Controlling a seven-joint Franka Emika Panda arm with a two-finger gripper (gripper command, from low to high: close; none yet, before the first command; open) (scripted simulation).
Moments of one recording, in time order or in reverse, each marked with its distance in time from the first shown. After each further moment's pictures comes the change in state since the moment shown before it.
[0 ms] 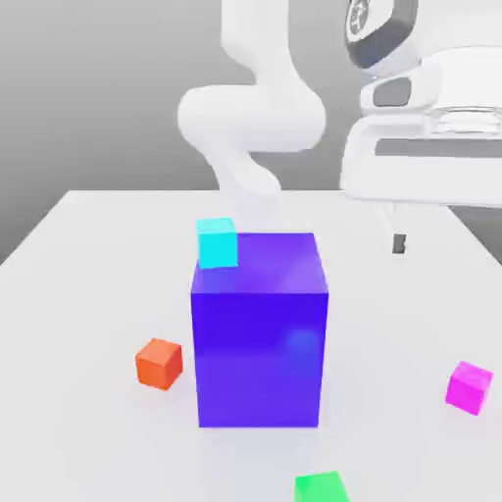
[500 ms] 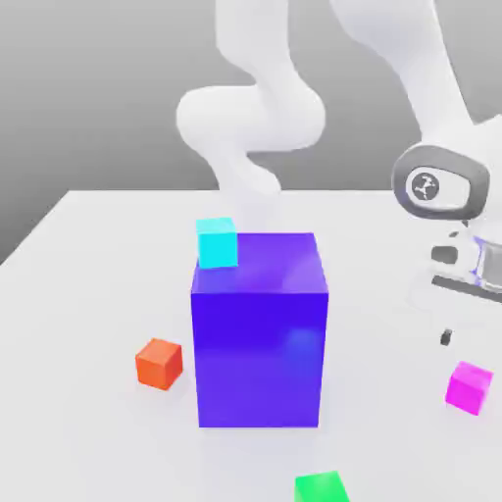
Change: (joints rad) arm 0.228 0.426 0.037 -0.084 -0.222 0.158 0.696
